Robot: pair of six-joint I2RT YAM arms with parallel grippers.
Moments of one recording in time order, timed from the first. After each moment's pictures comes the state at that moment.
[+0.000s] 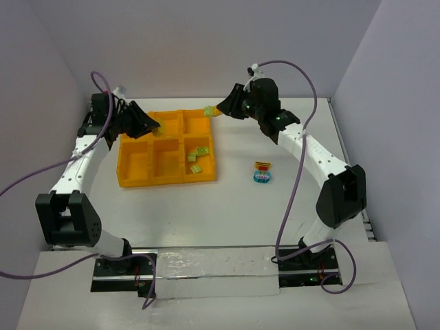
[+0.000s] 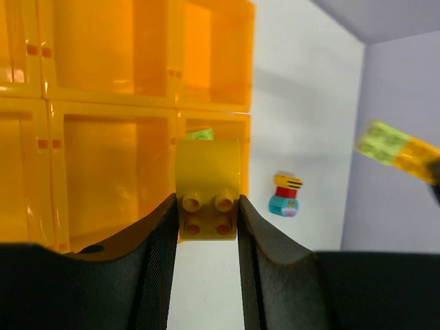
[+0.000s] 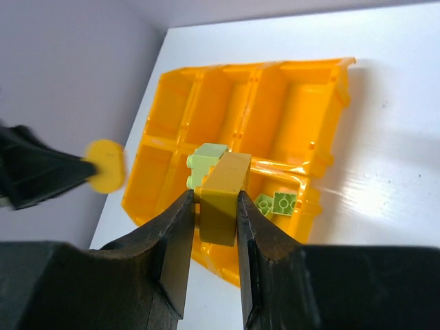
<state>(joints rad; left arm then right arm) -0.02 1.48 1.30 -0.44 0.45 -0.62 0.45 1.67 1.50 -0.12 -0.21 0.60</state>
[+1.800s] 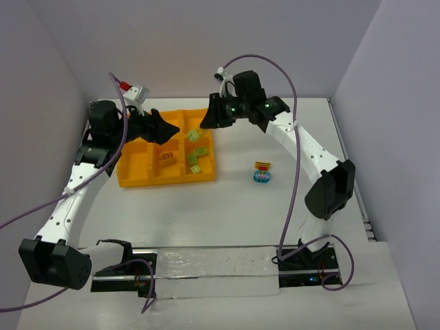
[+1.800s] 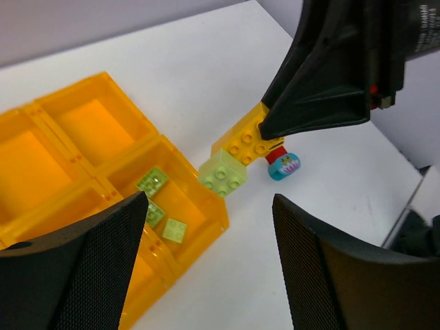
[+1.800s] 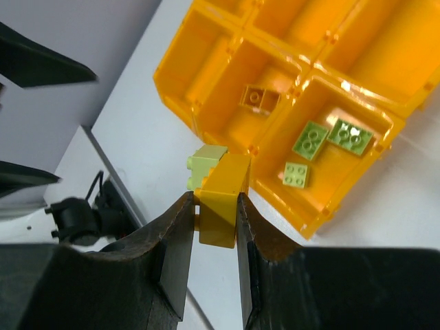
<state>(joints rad) -0.21 1.19 1.16 -0.22 0.61 -0.18 0.55 1.78 1.82 -0.60 -0.49 0.35</state>
